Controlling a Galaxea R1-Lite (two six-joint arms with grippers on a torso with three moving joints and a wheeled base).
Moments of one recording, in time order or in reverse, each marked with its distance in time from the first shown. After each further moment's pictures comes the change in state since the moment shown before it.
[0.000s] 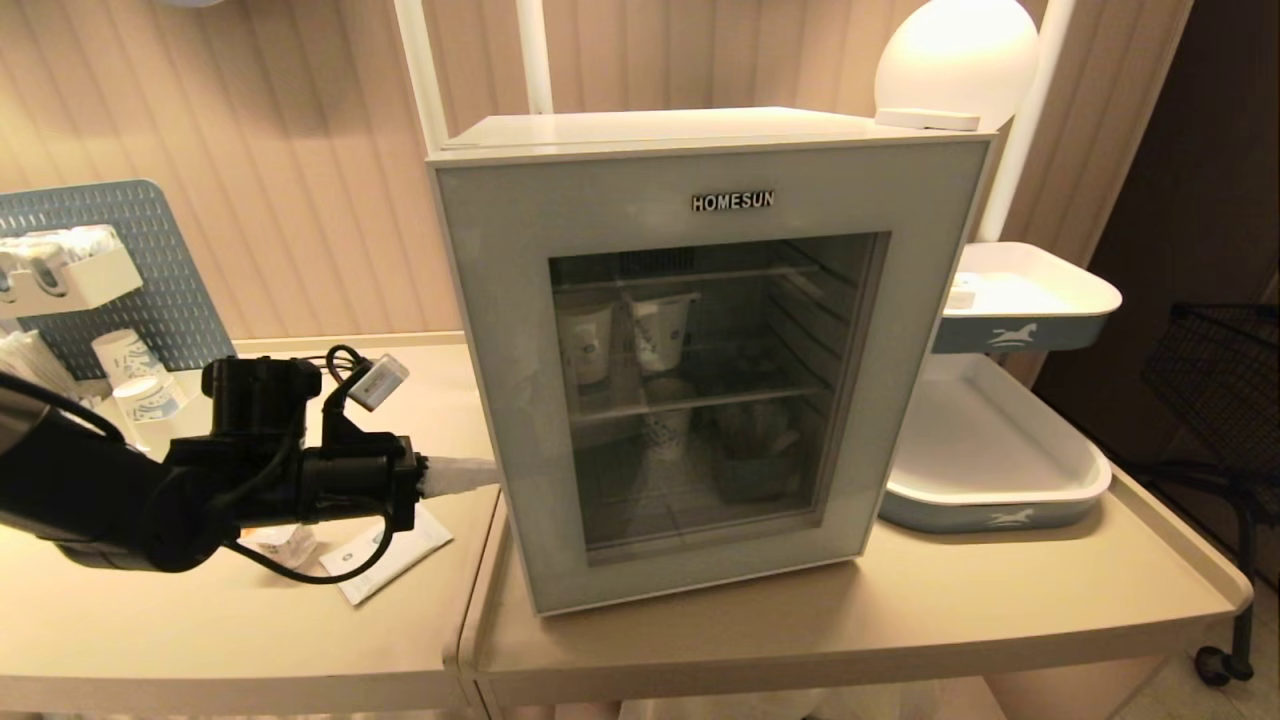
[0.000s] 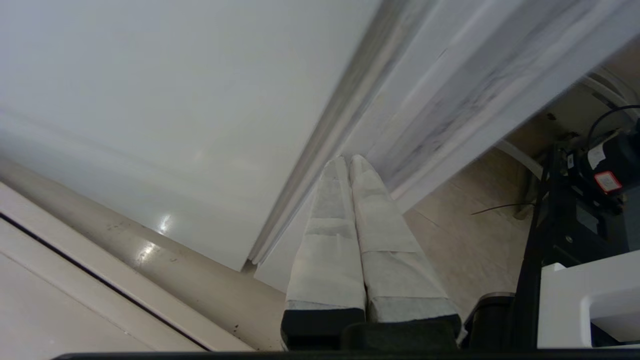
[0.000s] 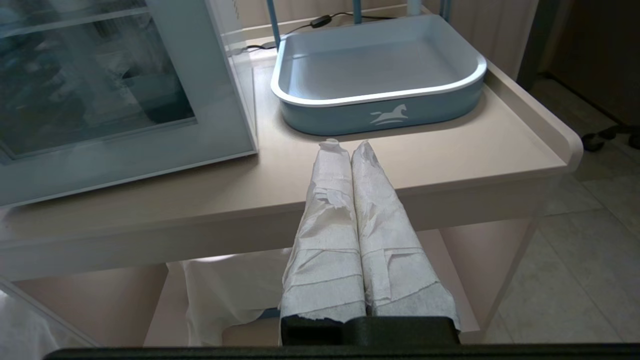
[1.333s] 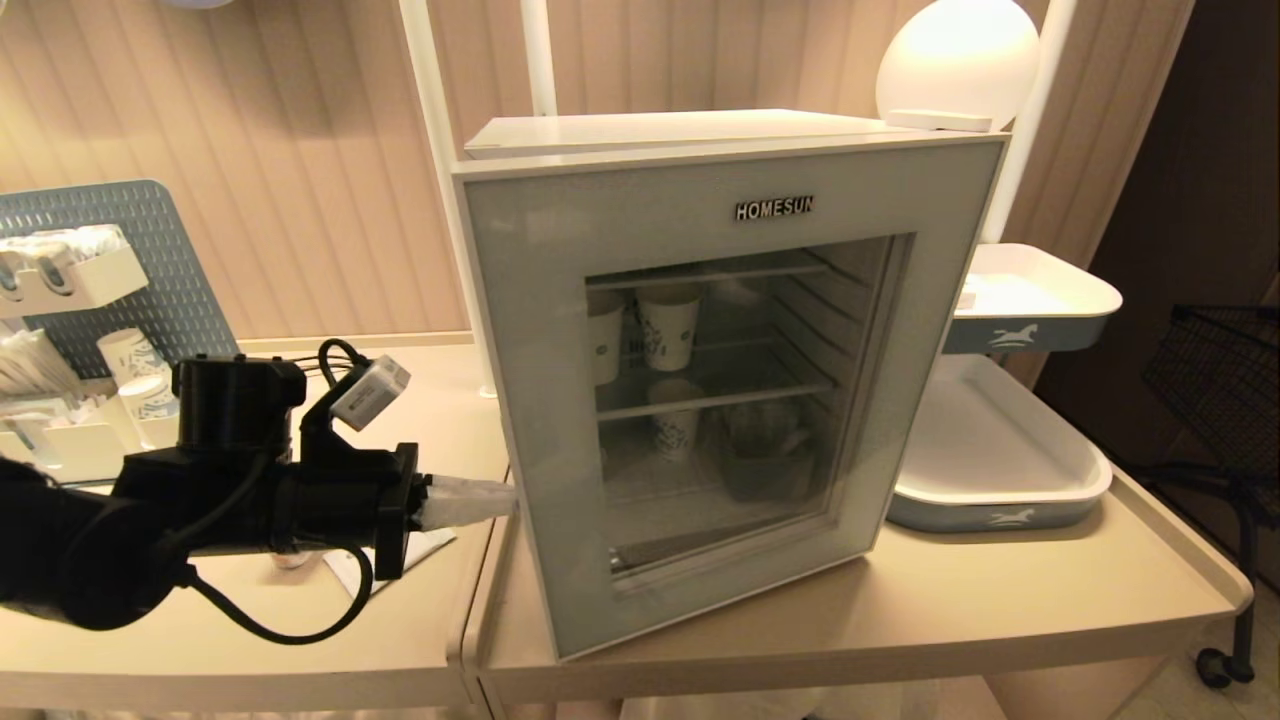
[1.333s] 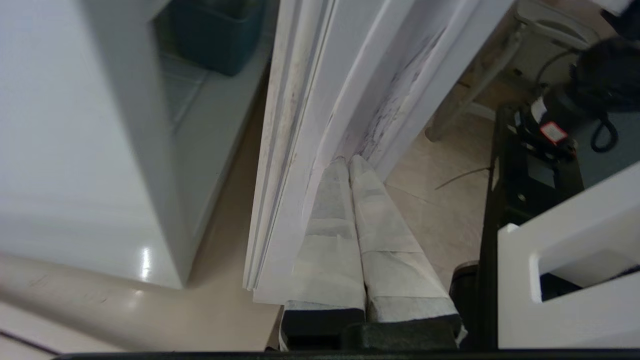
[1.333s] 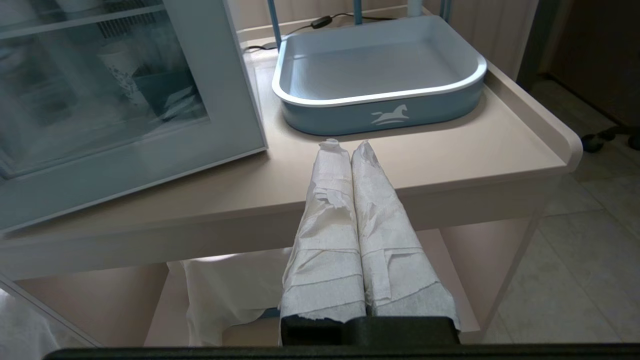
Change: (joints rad) left arm -0.122 -0.173 0.117 -0.002 -0.041 0.074; right arm -0.001 0.000 0.000 0.000 0.000 0.000
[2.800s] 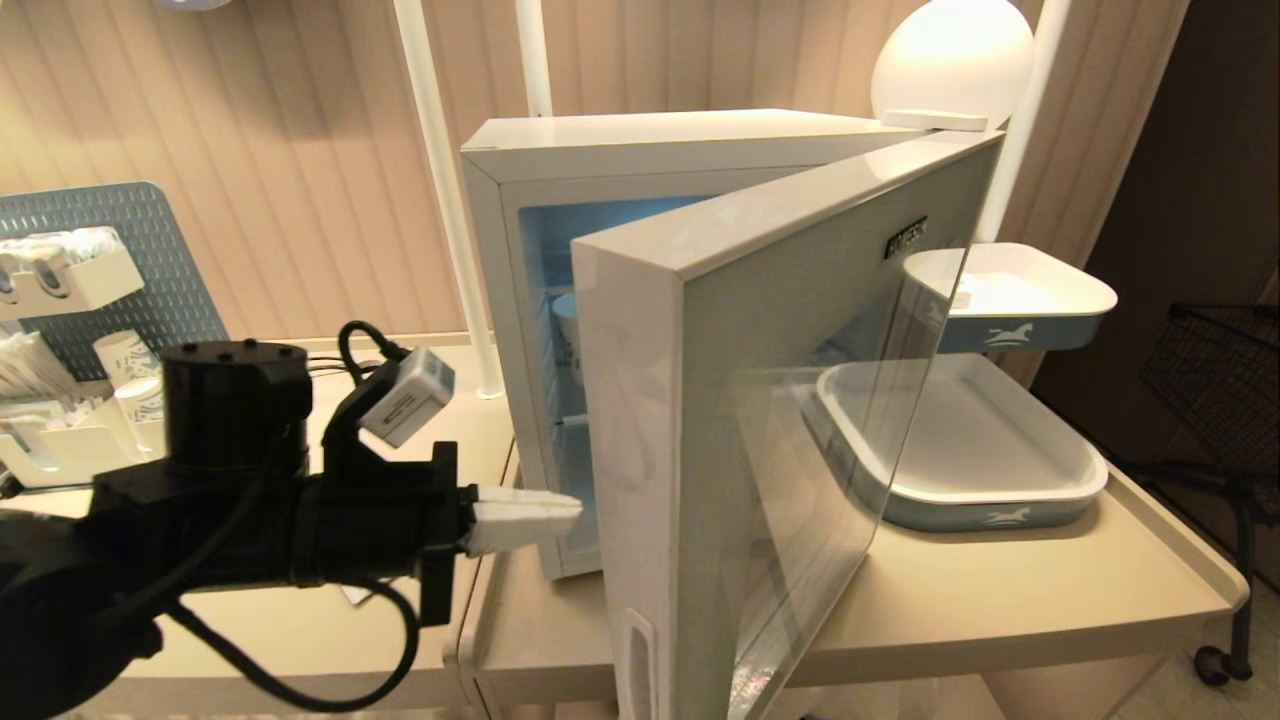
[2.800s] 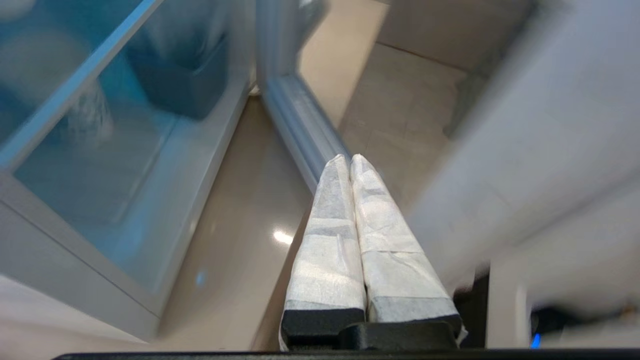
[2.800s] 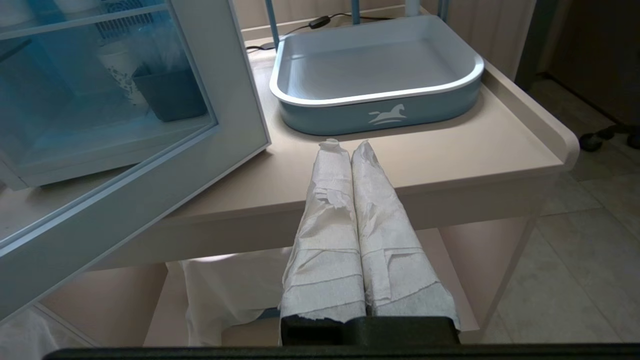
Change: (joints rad) left arm -0.219 -0.143 0.029 -0.007 0.265 -0.056; right arm 0.000 0.000 0.000 0.000 0.000 0.000
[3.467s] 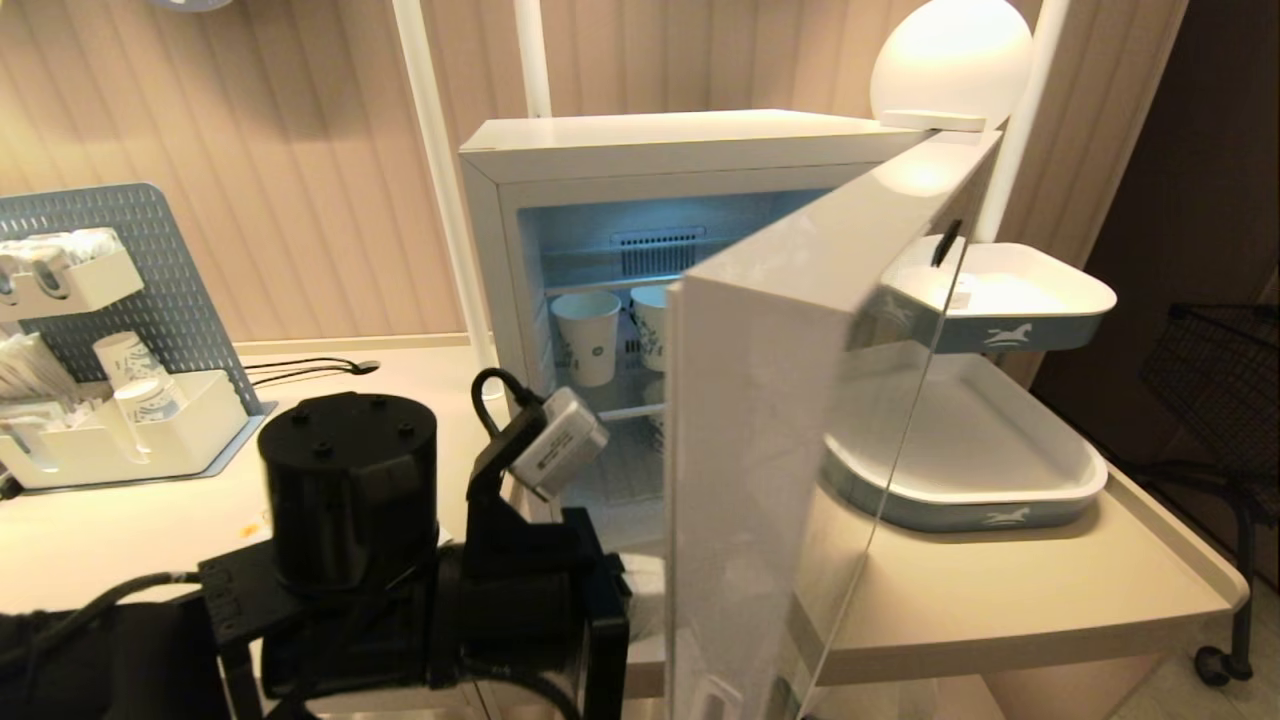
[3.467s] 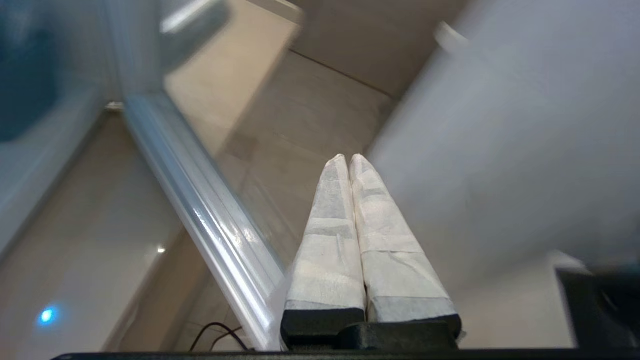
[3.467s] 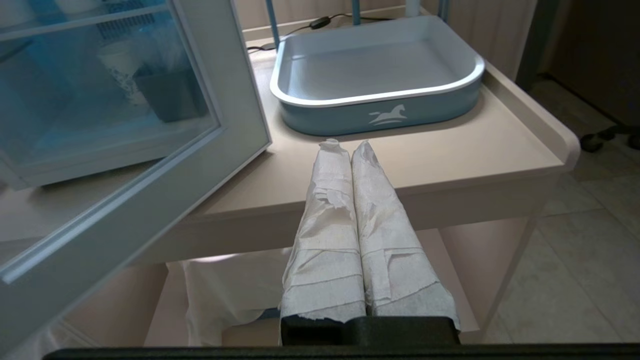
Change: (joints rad) left arm -0.397 0.026 0.058 -0.224 0.256 -0.359; right arm 0.001 0.000 0.000 0.000 0.000 0.000
